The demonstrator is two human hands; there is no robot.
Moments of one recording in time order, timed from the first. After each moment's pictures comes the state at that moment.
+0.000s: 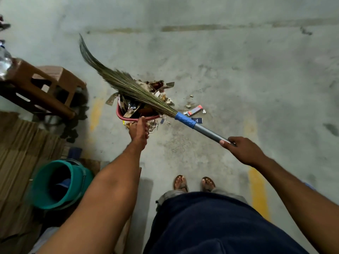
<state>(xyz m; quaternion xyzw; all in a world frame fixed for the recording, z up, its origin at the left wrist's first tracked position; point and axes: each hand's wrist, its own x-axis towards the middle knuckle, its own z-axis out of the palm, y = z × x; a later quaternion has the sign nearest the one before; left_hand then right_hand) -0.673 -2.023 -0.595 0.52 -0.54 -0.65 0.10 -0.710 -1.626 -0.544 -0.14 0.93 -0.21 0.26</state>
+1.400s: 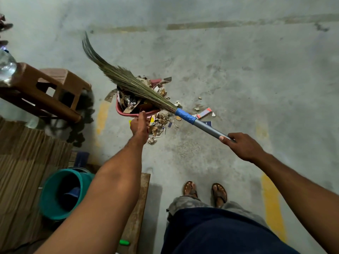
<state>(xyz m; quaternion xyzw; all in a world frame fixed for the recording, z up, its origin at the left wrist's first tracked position) -0.736 -2.105 -0.588 0.55 -0.55 -0.62 0.10 -0.771 -1.717 -0.551 -0.14 0.93 -0.21 0.26</state>
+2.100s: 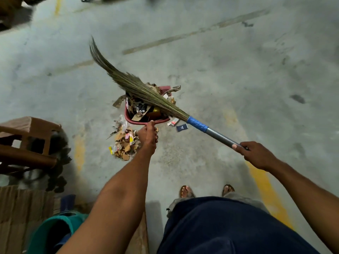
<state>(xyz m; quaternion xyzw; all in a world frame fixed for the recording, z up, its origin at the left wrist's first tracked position) -0.747 -1.961 -0.577 0.40 -0.64 -0.65 0.00 -0.663 -1.560 -0.554 0.01 0.94 -0.28 0.22</state>
